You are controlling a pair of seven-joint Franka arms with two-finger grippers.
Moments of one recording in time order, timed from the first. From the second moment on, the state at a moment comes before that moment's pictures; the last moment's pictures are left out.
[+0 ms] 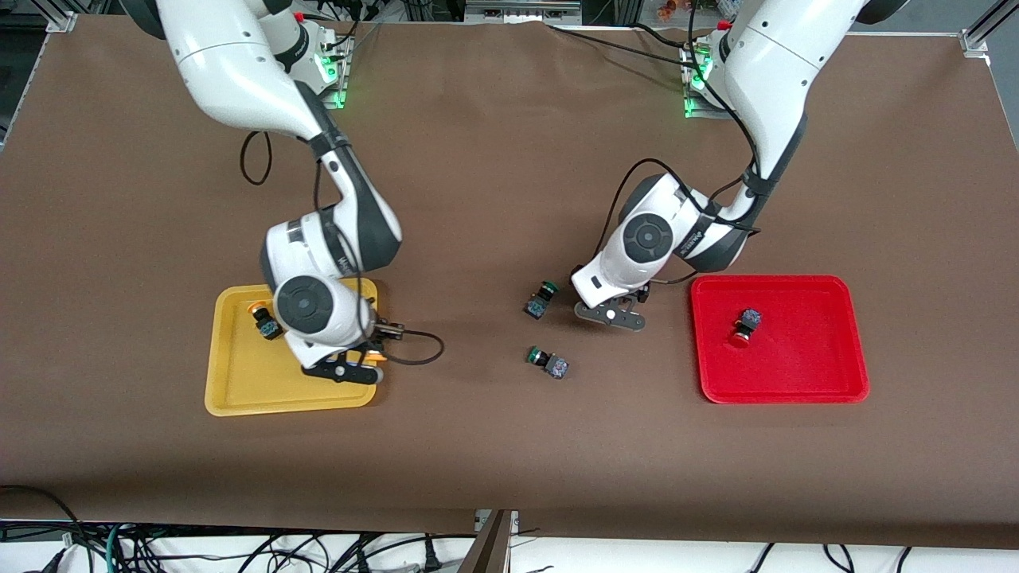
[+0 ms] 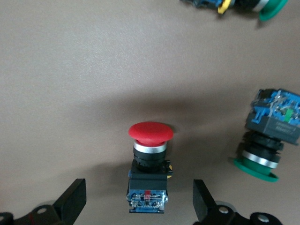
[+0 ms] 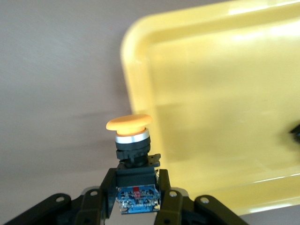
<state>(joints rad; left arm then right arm) -0.26 0.65 -0.30 -1.77 0.19 2.32 -0.40 0.39 0.80 -0.05 -1.28 0.05 1.89 0.41</state>
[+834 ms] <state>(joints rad) -0.25 0.66 -0.28 -1.75 0.24 2.27 -0.39 0.24 0.81 -0.07 -1.37 0.05 1.86 0.27</state>
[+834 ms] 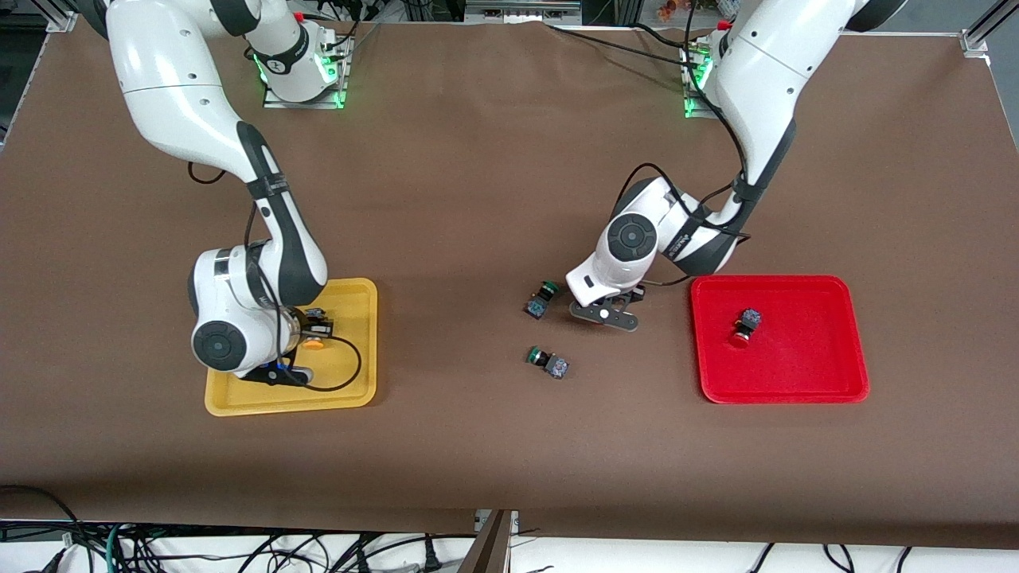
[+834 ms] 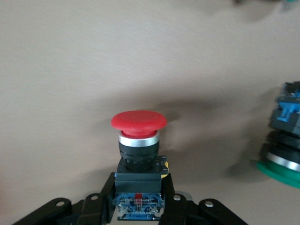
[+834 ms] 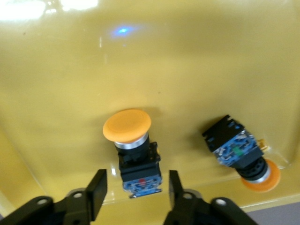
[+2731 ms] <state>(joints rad) 0.31 0.32 -0.39 -1.51 0.20 1.61 0.53 0.13 0.00 -0.03 -1.45 -0.02 1.28 0.02</state>
